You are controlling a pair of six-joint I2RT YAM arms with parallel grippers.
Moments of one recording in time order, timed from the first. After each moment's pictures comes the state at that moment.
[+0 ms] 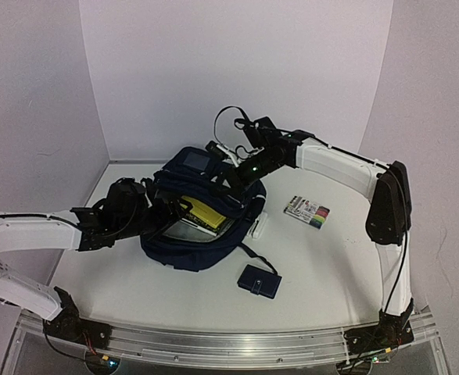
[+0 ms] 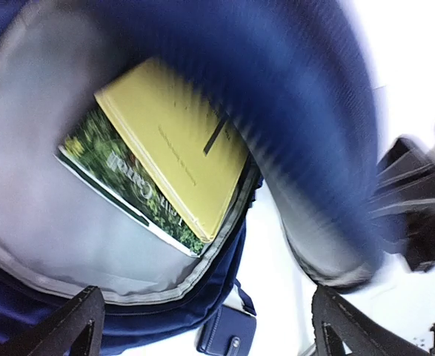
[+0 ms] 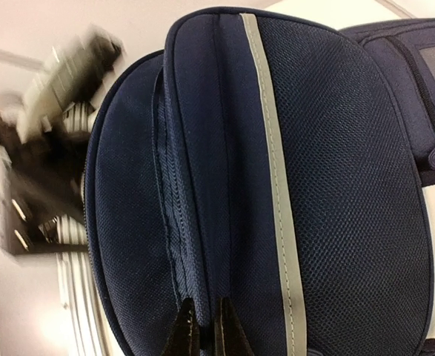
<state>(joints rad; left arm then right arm) -0.82 1.25 0.70 0.07 -0.08 -1.07 0.72 2.14 2.02 -0.73 -0.67 -0.14</state>
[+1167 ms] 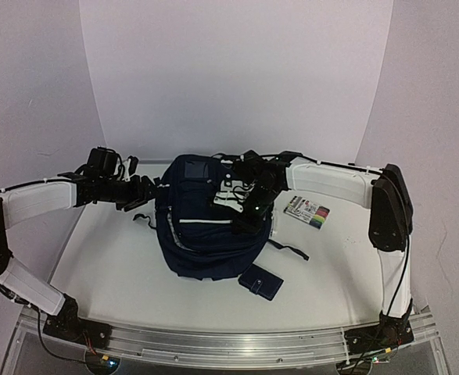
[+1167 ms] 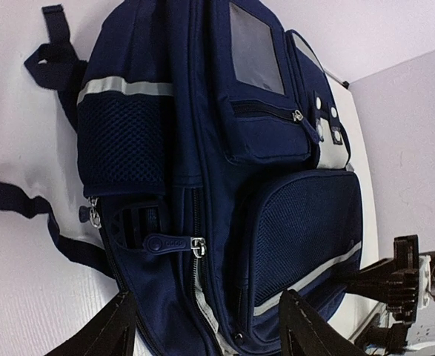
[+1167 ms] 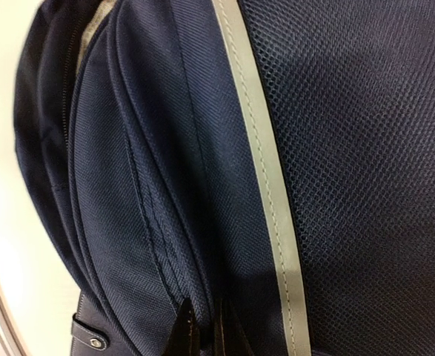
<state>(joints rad) -0.34 1.41 0.93 -0.21 0.37 -0.58 0.82 2.11 1.82 -0.92 -0.22 -0.54</state>
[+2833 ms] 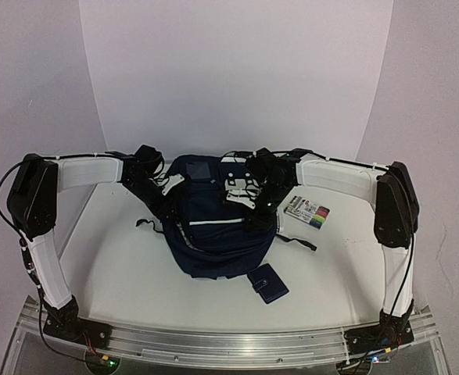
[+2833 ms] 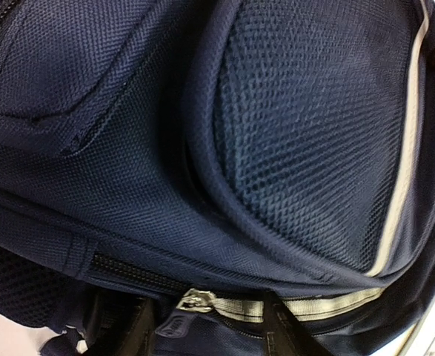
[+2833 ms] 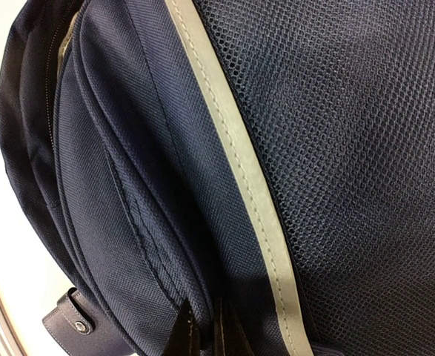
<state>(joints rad) -0.47 1.85 1.37 -0.65 0.39 0.38 0.74 2.08 1.77 -0.94 -0.27 -0.59</state>
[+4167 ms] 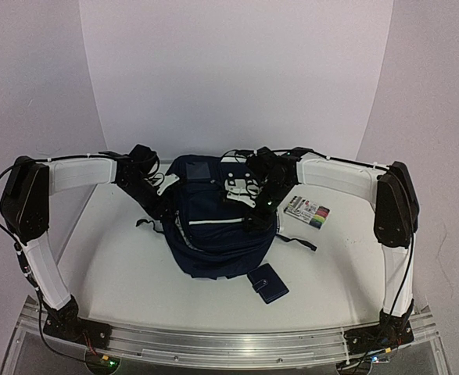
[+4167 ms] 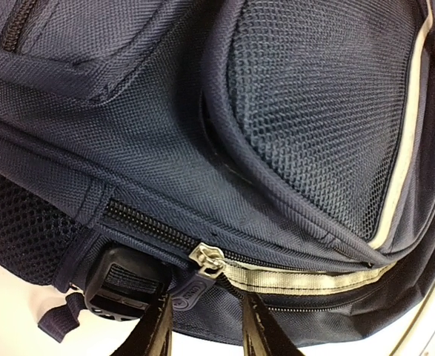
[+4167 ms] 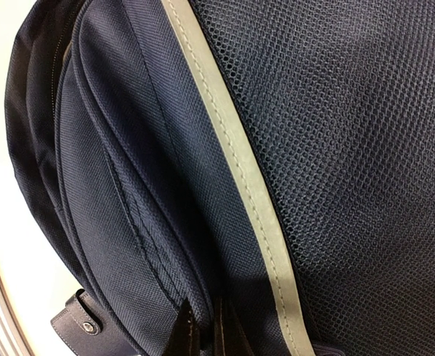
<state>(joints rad) -0.46 1.79 1.33 -0.67 0.36 0.35 0.73 2.08 1.78 -0.95 -0.30 -0.57</state>
